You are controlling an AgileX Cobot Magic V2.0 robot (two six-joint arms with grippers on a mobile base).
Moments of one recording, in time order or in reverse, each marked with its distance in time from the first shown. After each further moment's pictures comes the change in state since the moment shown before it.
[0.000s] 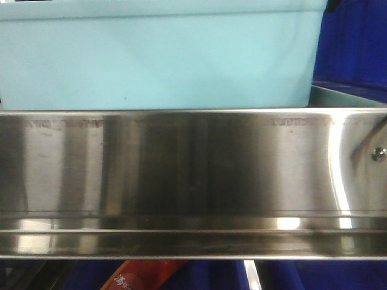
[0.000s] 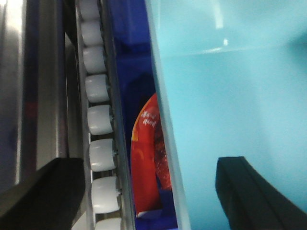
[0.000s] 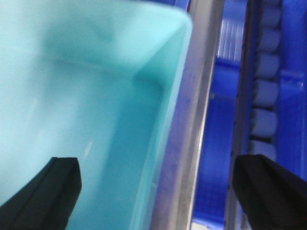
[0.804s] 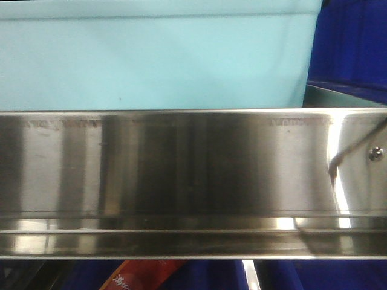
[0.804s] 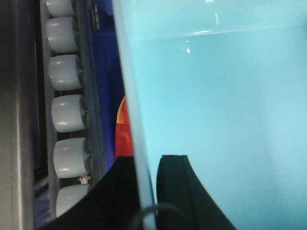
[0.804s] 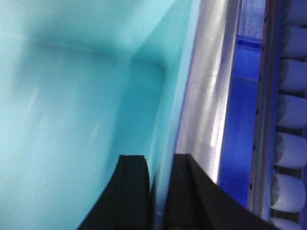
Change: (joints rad) left arm 0.000 0.086 -0.007 -0.049 0.010 -0.004; right arm -0.001 0.063 -0.002 0.026 -0.002 0.024
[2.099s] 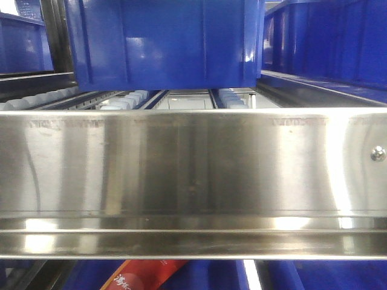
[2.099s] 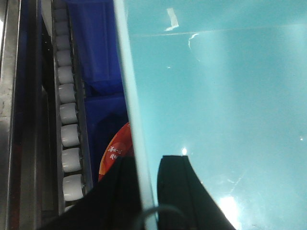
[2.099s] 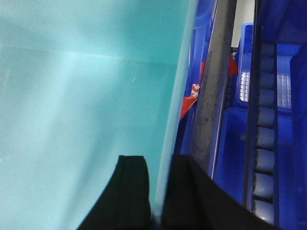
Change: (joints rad) left arm -0.015 -0.330 -0.032 -0.039 0.040 -0.002; right arm 0.008 -0.348 0.000 0.045 -0.002 0.009
